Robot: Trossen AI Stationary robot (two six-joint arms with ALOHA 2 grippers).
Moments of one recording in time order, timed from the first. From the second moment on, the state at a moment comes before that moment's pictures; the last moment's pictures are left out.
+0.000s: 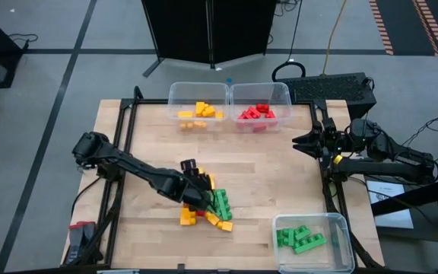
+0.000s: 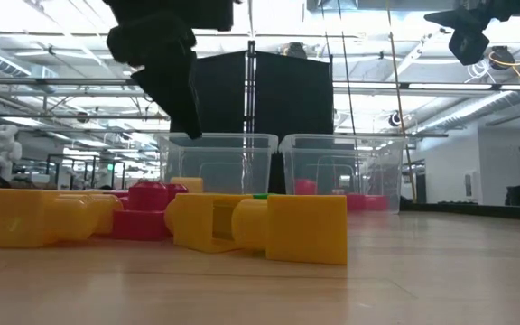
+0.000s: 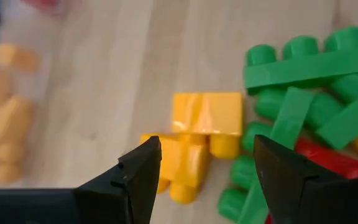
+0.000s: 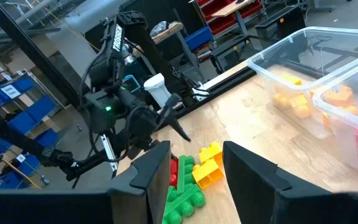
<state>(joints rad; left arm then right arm) -0.35 1.75 1.30 -0.83 -0.48 -0.40 -0.19 0.35 0.63 -0.39 -0.14 0.53</state>
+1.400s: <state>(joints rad) -0.01 1.87 1.25 -0.81 -0.19 -1.14 -0.19 0.35 0.63 -0.40 -0.14 0.51</state>
